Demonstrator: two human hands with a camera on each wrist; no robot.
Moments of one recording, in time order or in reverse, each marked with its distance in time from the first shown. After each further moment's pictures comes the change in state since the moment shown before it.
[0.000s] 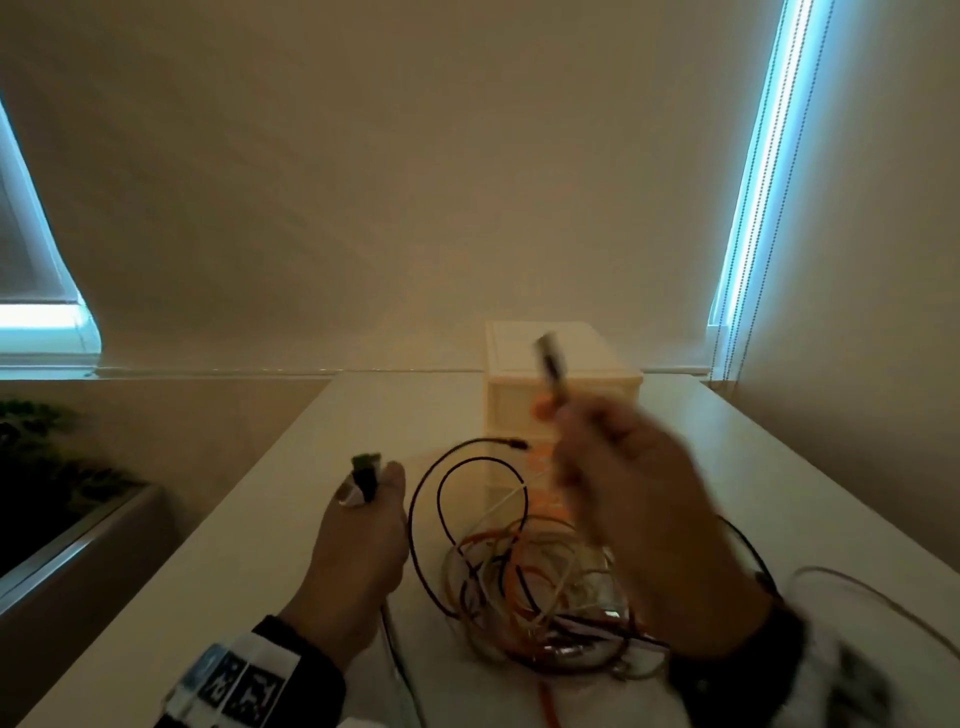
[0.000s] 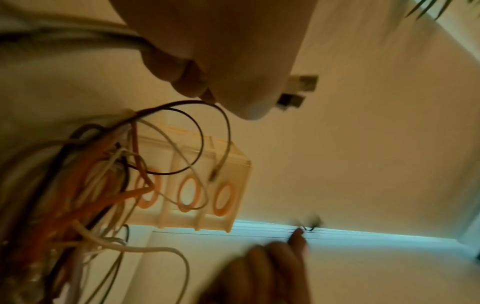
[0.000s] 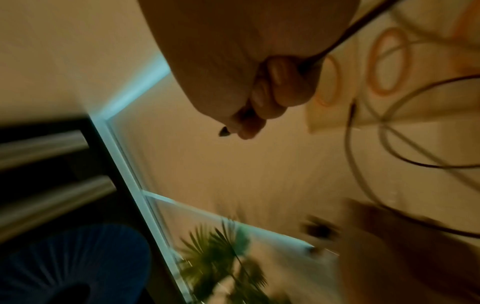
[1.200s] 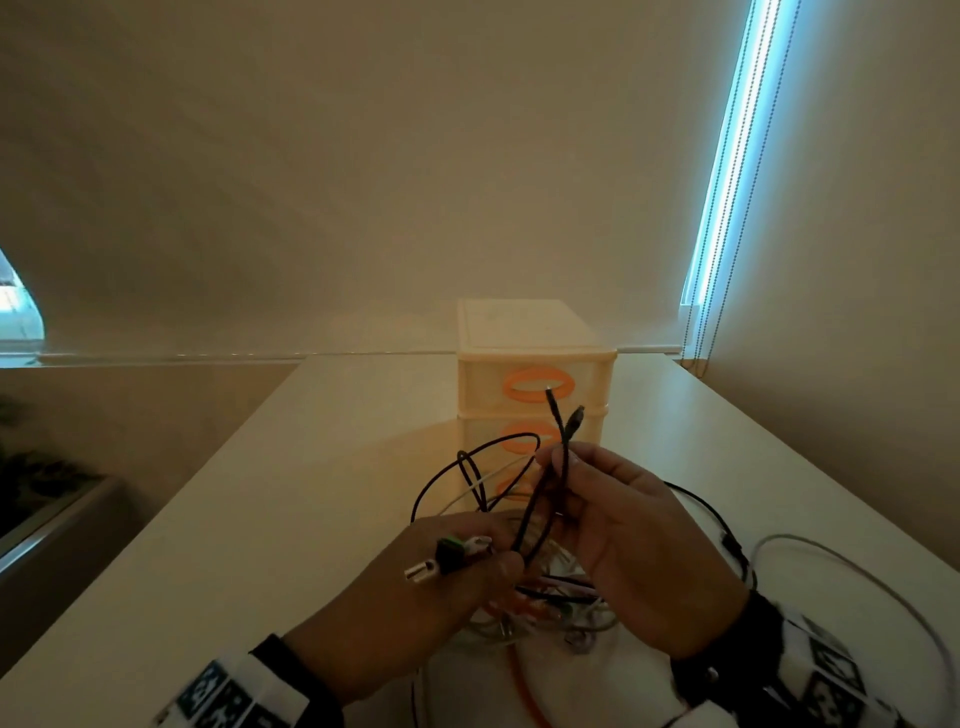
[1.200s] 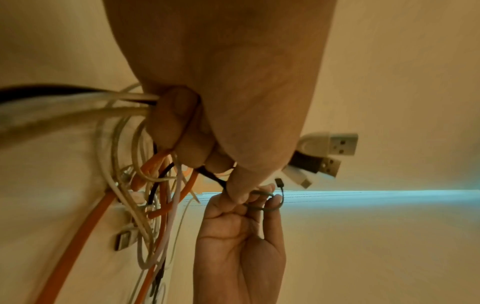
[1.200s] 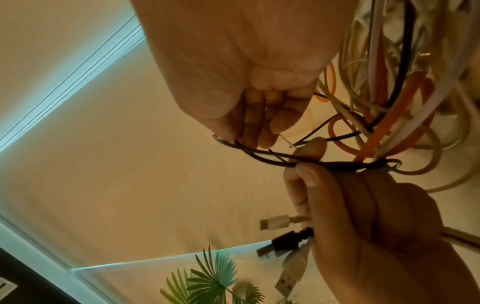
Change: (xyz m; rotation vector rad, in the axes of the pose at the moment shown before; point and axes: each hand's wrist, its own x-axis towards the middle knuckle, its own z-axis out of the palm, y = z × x) left_hand -0.041 0.004 0.016 0.297 -0.818 0.287; right_hand -0.009 0.038 -0.033 0.416 -0.045 0.383
